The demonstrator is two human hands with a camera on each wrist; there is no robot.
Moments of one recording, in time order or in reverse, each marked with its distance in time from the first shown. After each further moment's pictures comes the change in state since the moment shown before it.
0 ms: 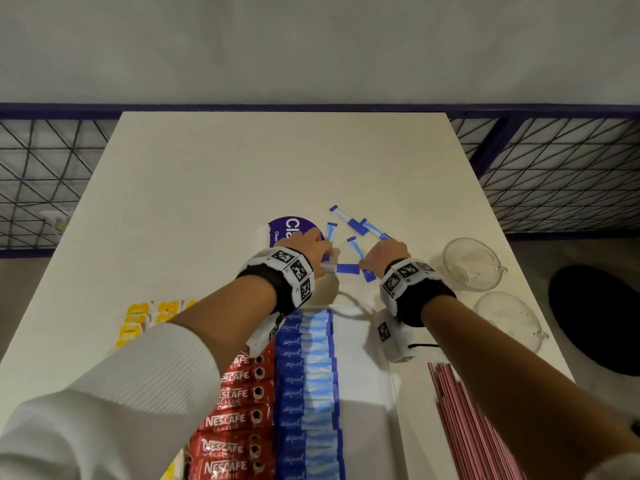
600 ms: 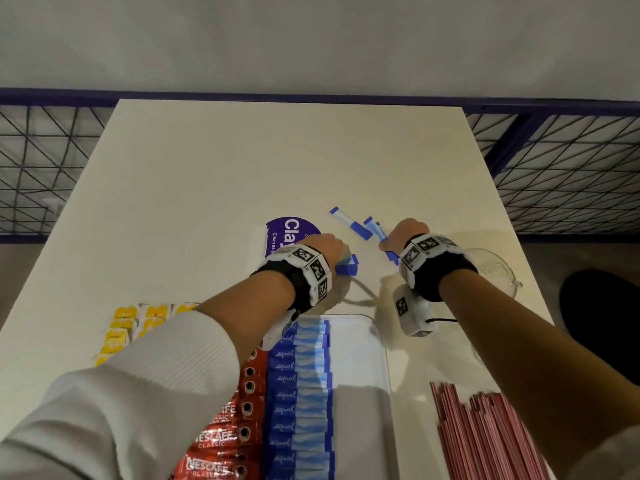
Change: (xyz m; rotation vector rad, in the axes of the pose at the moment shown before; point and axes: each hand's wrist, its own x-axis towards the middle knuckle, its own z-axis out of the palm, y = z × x) left_hand 0.036 0.020 -0.003 0.077 -0.092 0.012; right_hand 0.058 0.015 -0.029 -0.037 -0.017 0.000
